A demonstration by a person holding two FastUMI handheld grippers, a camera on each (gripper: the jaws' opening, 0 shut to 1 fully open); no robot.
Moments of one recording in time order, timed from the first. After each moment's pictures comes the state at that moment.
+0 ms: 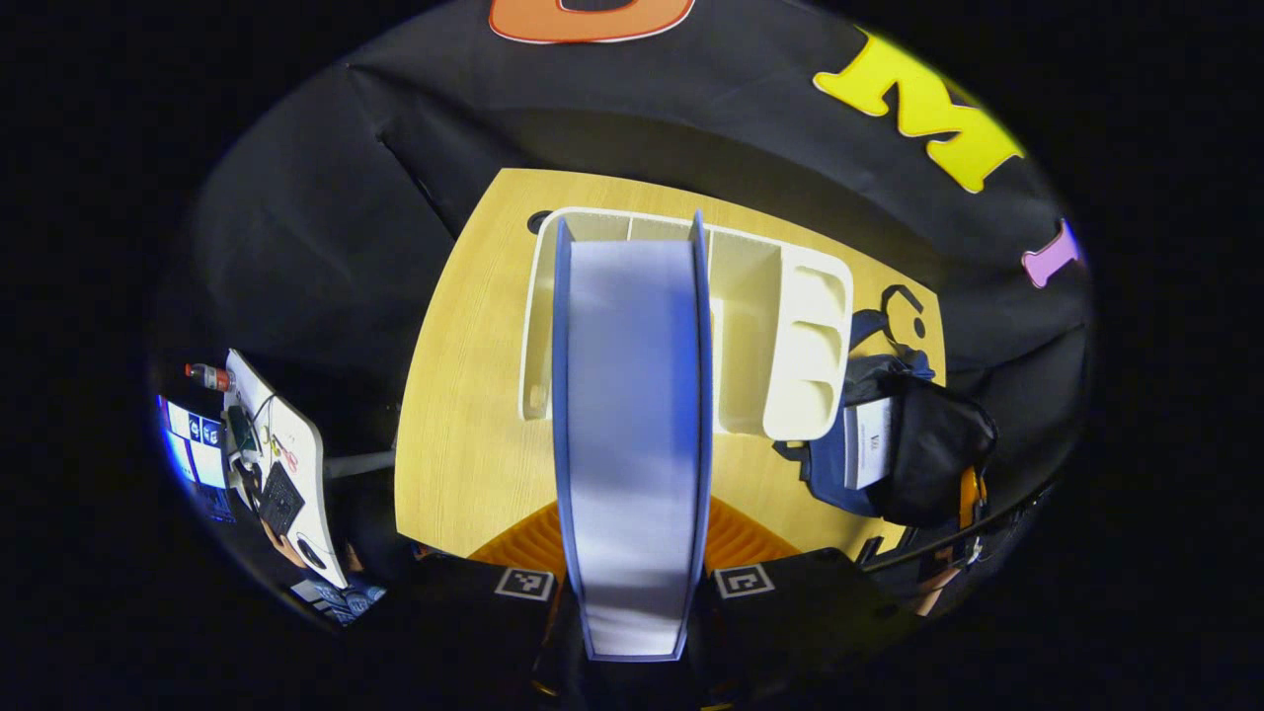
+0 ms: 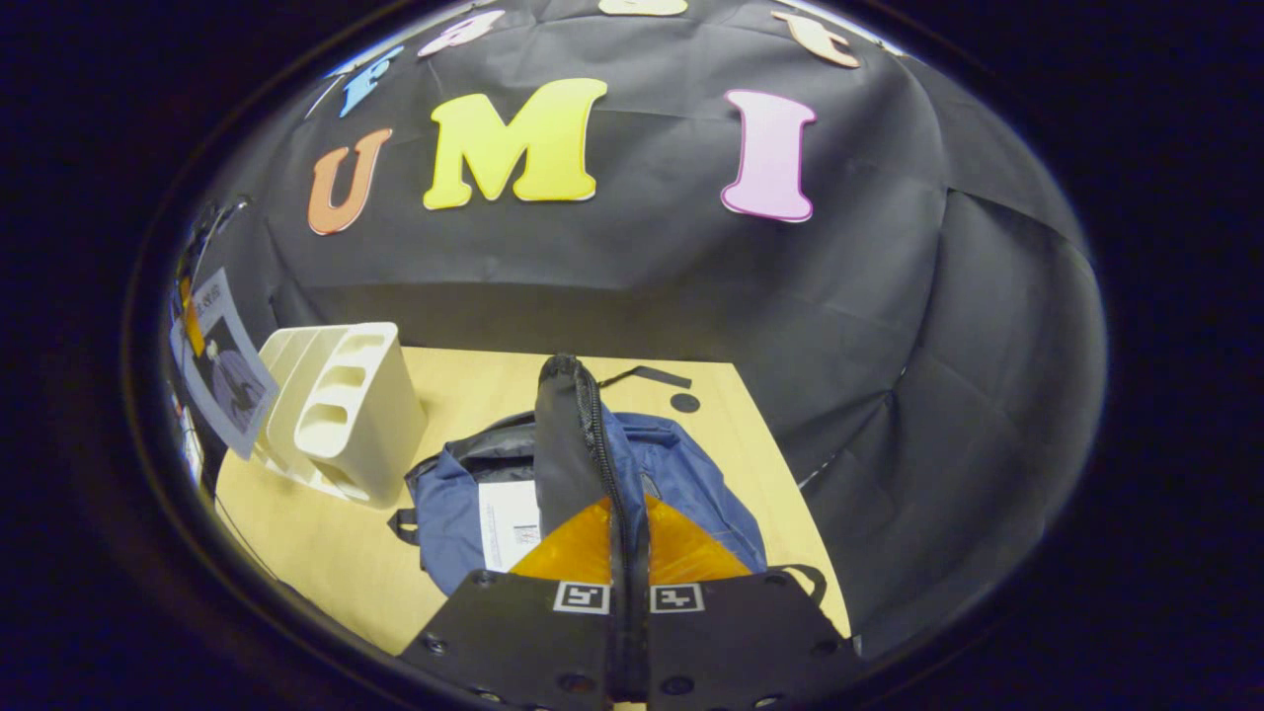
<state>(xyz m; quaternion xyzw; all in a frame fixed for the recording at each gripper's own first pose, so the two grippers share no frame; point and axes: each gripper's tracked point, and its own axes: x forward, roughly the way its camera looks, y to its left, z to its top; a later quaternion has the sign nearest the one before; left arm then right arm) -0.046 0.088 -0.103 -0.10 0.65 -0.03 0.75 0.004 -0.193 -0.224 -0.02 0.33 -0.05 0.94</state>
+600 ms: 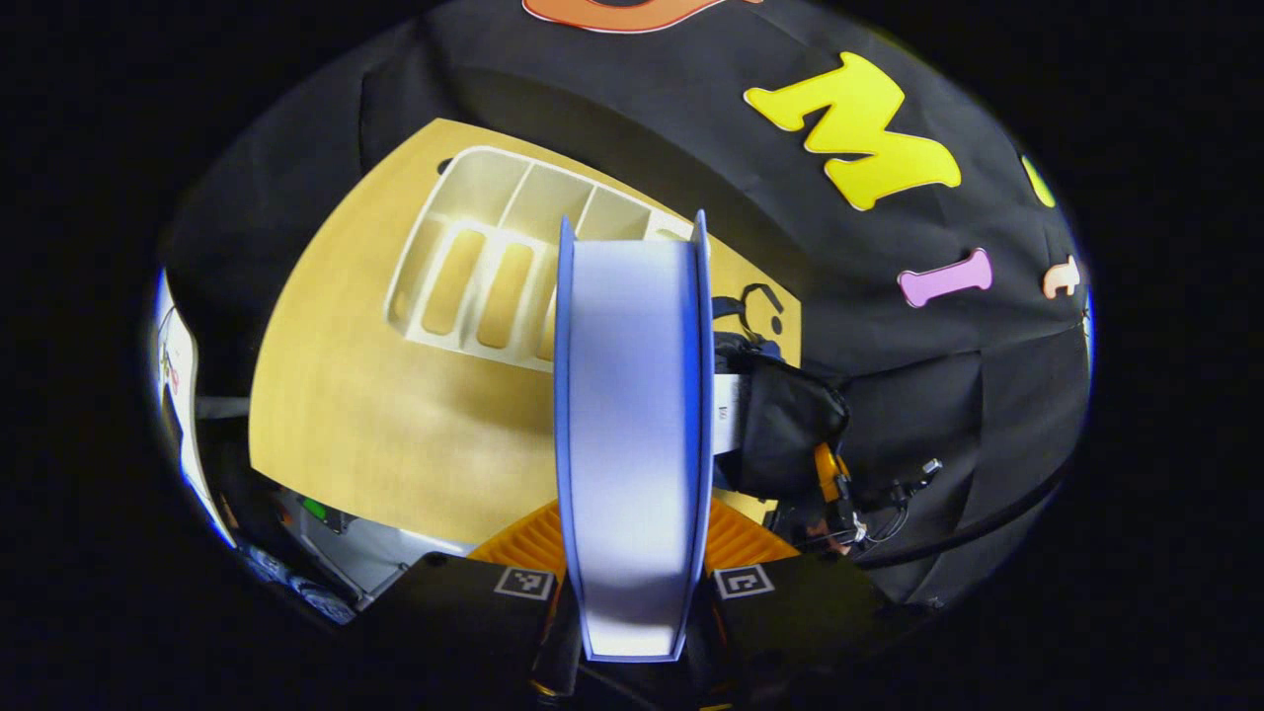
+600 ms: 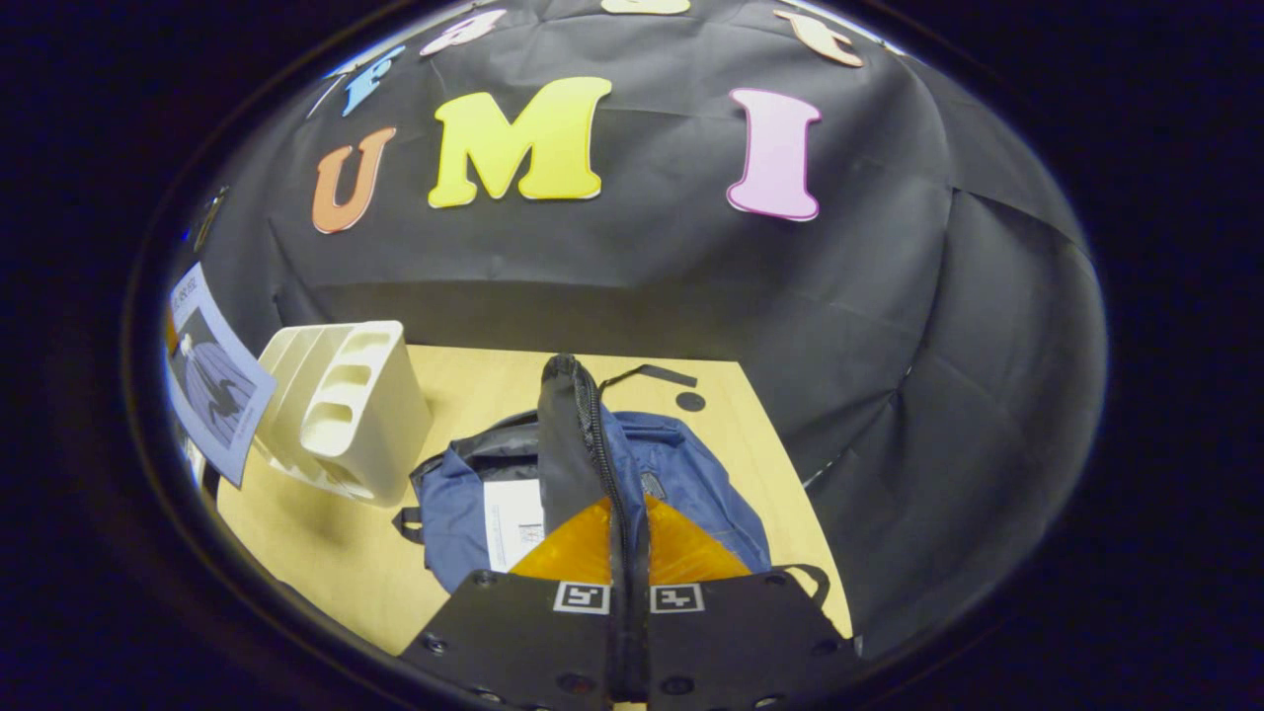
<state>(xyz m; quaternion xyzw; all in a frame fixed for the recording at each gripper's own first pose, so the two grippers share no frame) -0.104 -0.013 -0.066 -0.29 0.62 -0.16 0.71 0.002 -0.188 -0.225 -0.02 0.34 -0.05 0.94</state>
